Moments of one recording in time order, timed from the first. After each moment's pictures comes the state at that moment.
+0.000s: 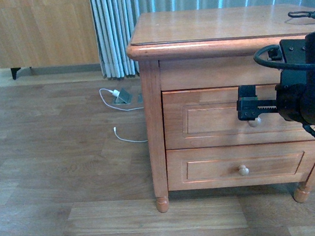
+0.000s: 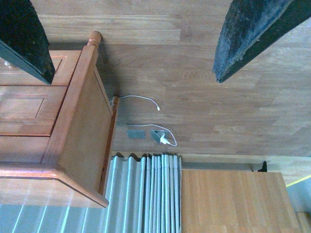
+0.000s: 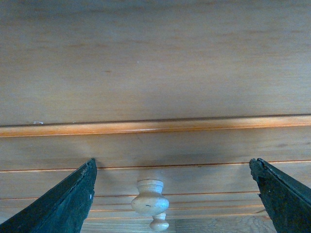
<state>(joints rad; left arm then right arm) 0.00 0.00 0.02 0.00 0.00 0.00 0.13 2.15 1.06 0.70 0.12 0.10</state>
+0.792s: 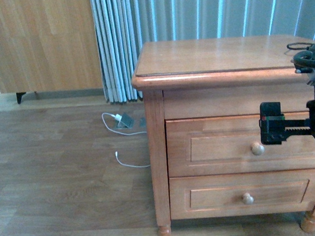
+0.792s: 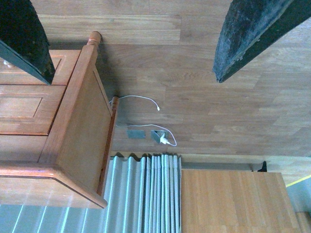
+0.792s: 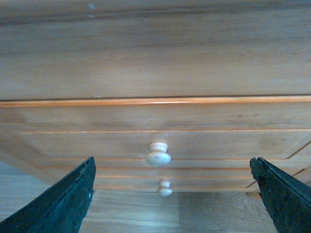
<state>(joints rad) 0.00 0.00 0.02 0.00 0.00 0.00 0.11 1.85 0.84 0.59 0.01 0.10</state>
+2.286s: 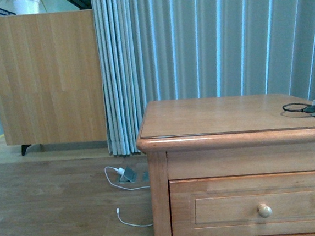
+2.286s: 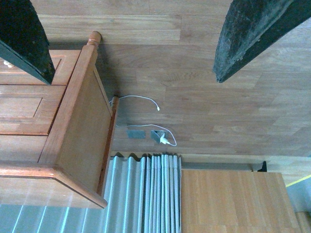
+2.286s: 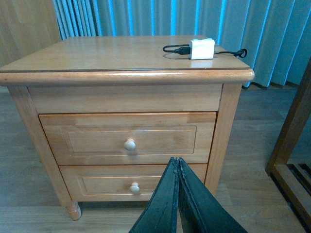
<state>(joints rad) 0.00 0.00 0.02 0.00 0.00 0.00 0.00 0.36 0.05 0.31 0.00 0.00</state>
